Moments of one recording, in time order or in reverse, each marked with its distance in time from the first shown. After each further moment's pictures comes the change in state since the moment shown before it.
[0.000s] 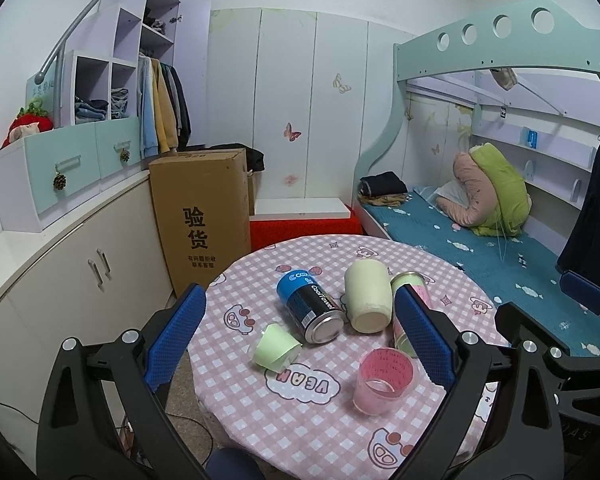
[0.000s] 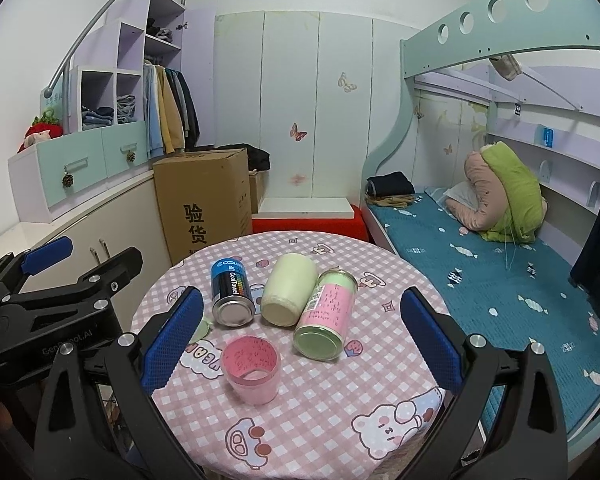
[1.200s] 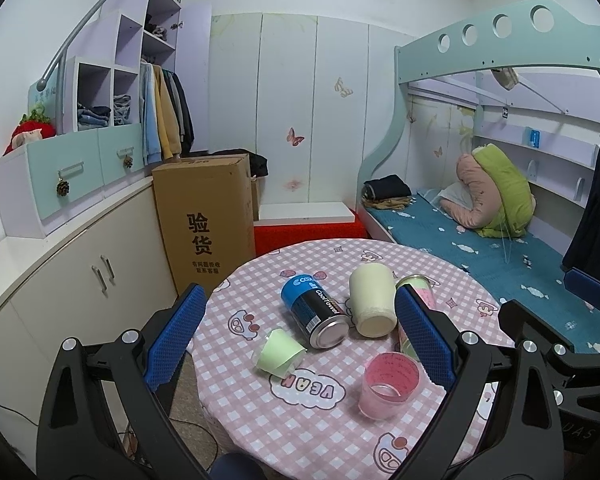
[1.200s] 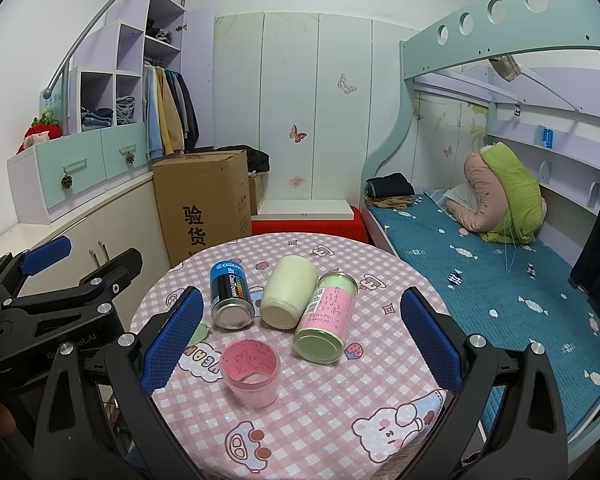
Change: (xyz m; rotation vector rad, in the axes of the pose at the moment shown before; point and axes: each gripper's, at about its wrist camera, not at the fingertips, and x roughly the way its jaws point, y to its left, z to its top) left arm 0.004 0.002 0.000 0.009 -0.020 0.019; right arm 0.002 0.000 0.003 0.003 -0.003 0.001
